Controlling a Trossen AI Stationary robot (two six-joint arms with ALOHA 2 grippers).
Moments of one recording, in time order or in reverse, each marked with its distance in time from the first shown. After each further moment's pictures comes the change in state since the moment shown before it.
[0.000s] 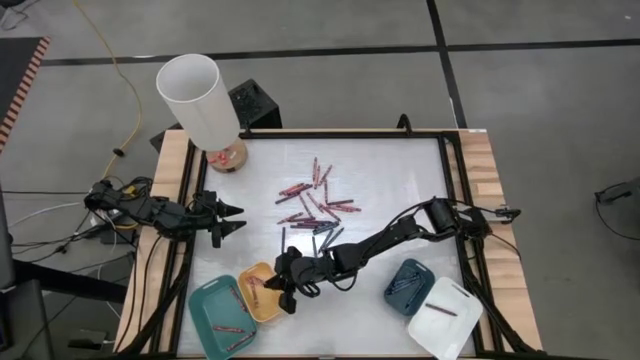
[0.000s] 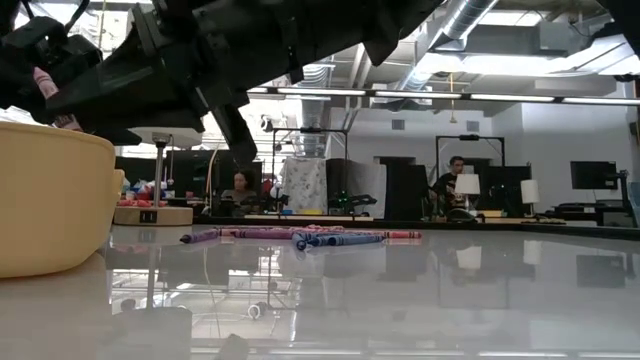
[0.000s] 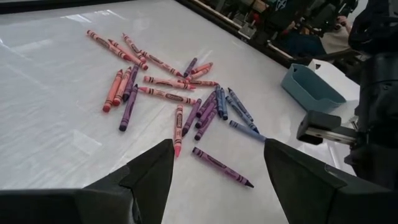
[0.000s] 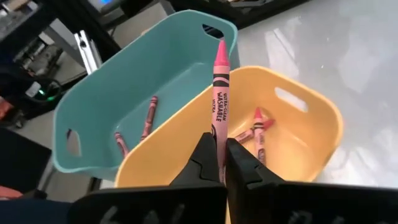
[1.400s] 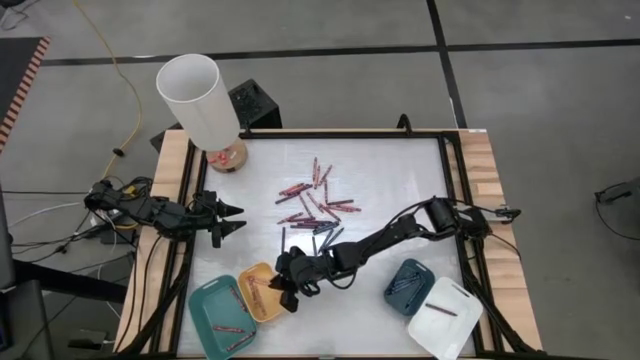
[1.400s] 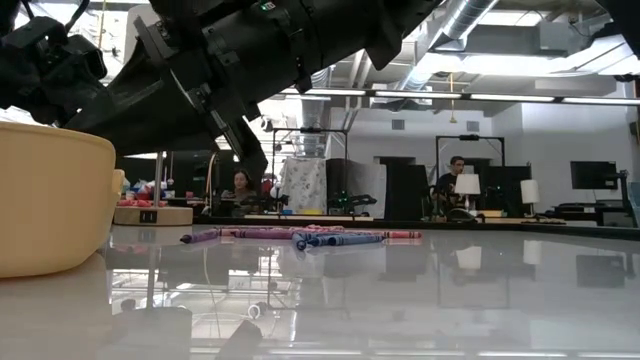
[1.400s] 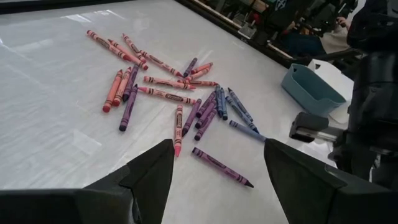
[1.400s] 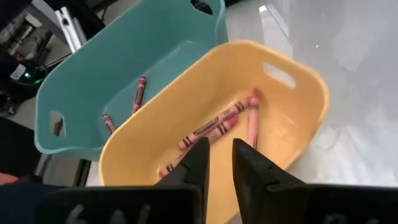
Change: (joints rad) left arm 0.000 0.000 0.000 0.000 0.000 0.000; right arm -0.010 -0.011 -0.001 -0.080 -0.031 0.003
